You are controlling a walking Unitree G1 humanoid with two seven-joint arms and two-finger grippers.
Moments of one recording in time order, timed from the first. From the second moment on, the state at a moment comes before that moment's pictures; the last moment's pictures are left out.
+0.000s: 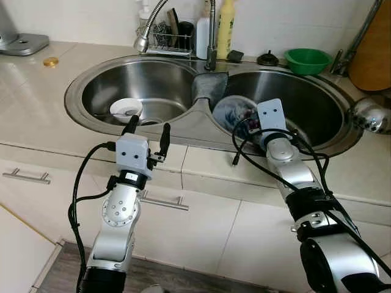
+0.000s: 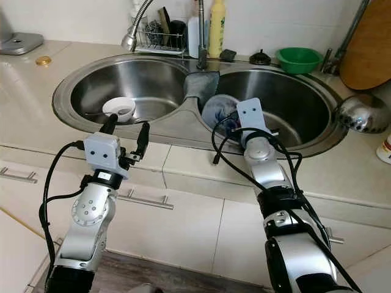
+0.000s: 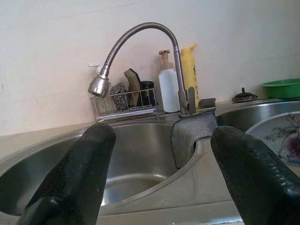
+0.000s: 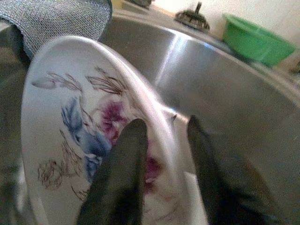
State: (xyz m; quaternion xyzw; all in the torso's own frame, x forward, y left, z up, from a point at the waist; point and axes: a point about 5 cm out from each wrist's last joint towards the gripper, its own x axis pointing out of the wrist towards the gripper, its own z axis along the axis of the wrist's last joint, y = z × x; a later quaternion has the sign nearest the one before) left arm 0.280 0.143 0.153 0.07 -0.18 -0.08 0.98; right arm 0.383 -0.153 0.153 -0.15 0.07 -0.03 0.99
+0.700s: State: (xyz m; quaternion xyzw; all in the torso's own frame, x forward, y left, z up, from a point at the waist) left arm 0.280 0.142 0.152 0.07 -0.17 -0.08 0.98; right arm 0.383 -0.171 0.151 0.12 0.09 -0.10 0.98
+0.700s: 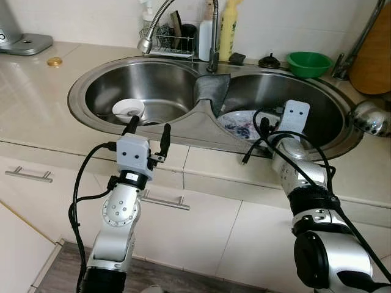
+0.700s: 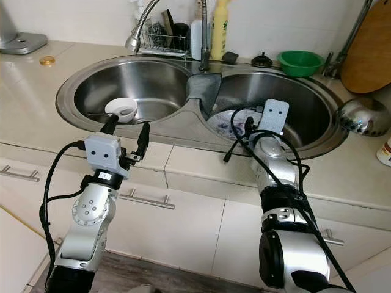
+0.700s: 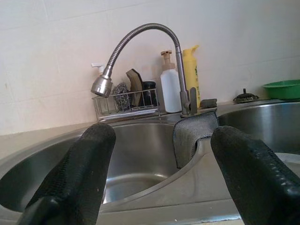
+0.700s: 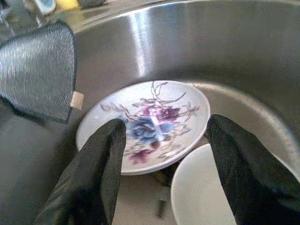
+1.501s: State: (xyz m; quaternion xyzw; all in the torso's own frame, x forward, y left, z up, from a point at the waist) left arm 0.282 0.145 0.153 0.08 -0.17 -0.08 0.98; right arm 0.346 -0.118 0.212 0.05 -0.19 0.05 0.98
